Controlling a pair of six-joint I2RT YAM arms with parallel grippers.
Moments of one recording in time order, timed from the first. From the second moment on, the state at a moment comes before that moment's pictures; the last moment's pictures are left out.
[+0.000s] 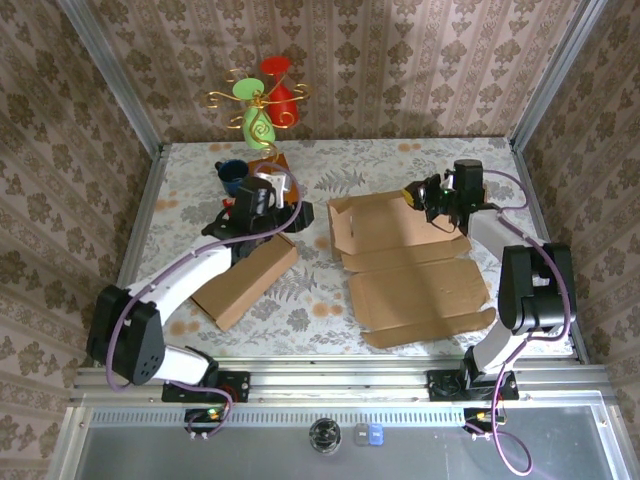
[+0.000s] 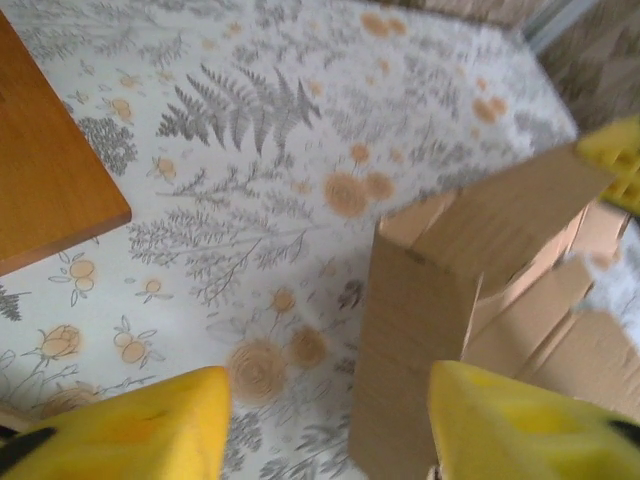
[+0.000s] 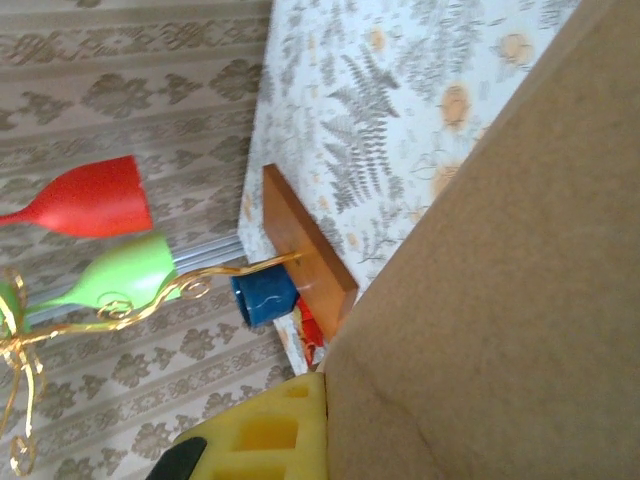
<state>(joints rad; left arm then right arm) -0.55 1.41 0.99 -0.15 0.20 -0.43 0.01 1.66 1.02 0.08 -0.62 1.26</state>
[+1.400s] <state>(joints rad) -0.56 1.73 1.17 -0.23 0.42 -0.03 0.02 1.67 0.95 0.34 -0.69 1.26</state>
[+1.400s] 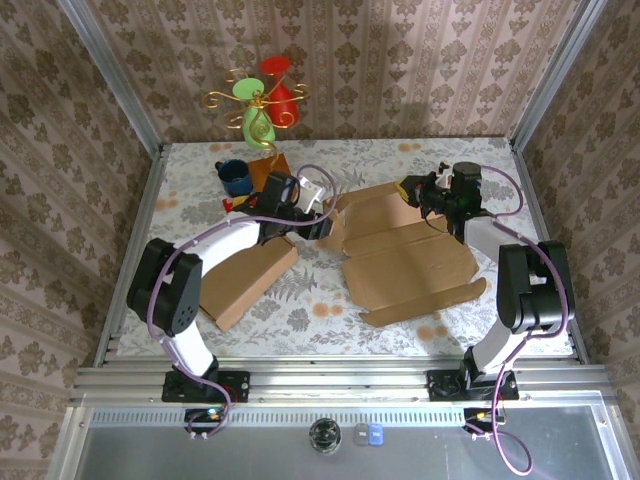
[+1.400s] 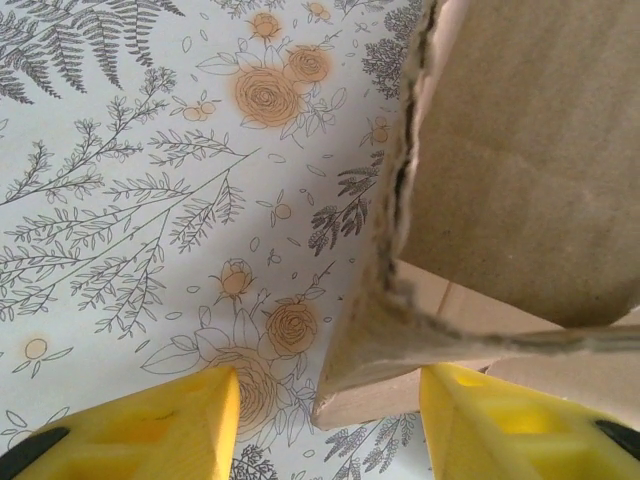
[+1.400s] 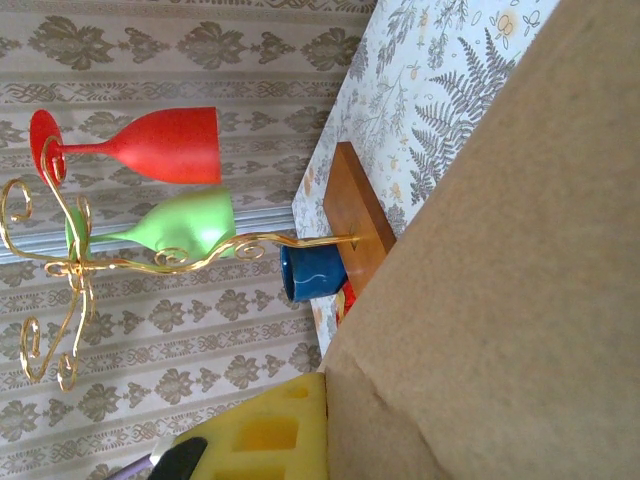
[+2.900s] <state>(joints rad) -0.69 1.79 1.22 -0.24 0.23 -0.06 0.10 1.61 0.85 0.43 -0.53 1.31</state>
